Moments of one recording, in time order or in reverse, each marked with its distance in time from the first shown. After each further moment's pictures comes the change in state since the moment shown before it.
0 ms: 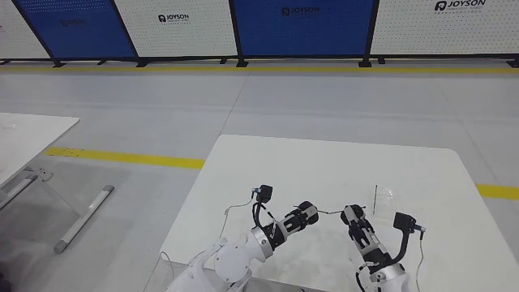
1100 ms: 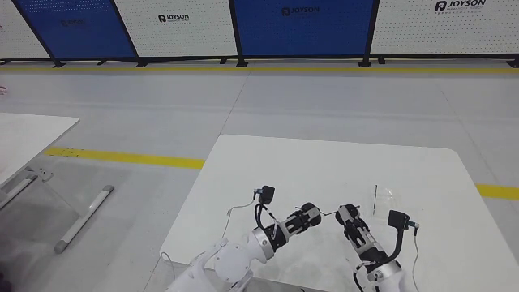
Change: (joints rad) left arm -0.003 -0.003 0.003 -0.002 -0.072 -0.011 -0.029; right arm 0.019 -0.003 -0.004 0.018 0.005 -0.040 0.045
